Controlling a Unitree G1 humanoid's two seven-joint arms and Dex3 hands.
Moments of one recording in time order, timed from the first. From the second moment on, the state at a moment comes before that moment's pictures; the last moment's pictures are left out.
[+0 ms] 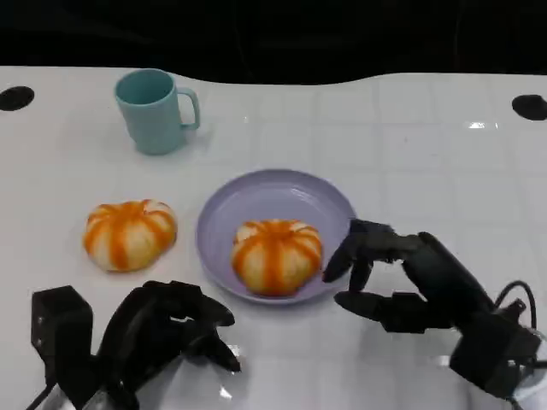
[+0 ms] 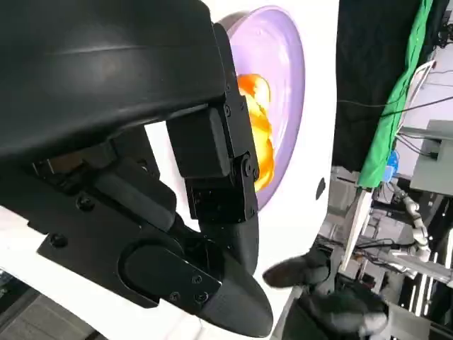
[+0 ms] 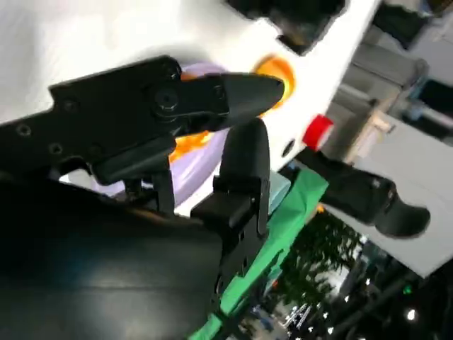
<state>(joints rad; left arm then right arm) -0.24 0.00 0.10 0.77 -0.28 -0.29 -0.66 -0.27 -0.17 0.29 0.52 -0.06 -0.71 0.21</state>
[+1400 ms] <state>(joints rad) -0.22 0.00 0.10 0.74 -0.28 -0.26 -0.67 0.13 -0.09 0.14 0.19 0.15 -0.46 0.37</state>
